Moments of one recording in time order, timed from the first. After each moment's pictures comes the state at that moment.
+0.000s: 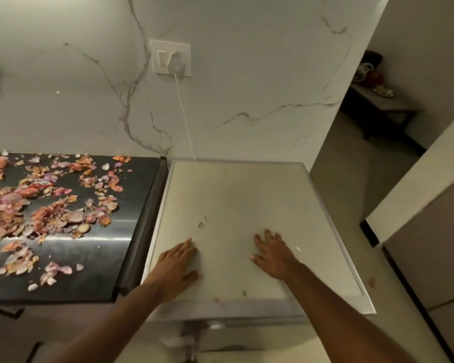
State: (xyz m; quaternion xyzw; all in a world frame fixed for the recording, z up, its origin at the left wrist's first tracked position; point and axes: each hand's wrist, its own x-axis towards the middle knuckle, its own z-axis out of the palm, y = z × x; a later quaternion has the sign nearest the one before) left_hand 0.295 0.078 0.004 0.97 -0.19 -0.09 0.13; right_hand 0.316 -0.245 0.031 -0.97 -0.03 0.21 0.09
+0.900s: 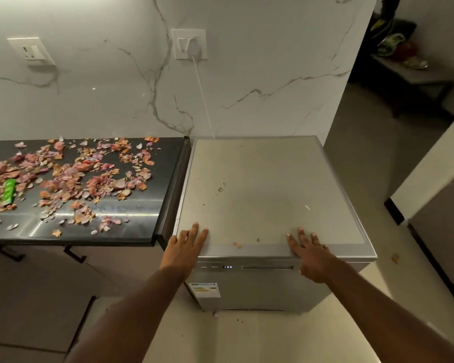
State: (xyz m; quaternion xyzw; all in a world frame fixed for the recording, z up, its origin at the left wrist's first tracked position) left_hand 0.183 0.086 0.004 0.98 -0.13 -0.09 -0.14; right_hand 0.169 -0.297 0.018 -0.96 -0.06 0.27 0.01
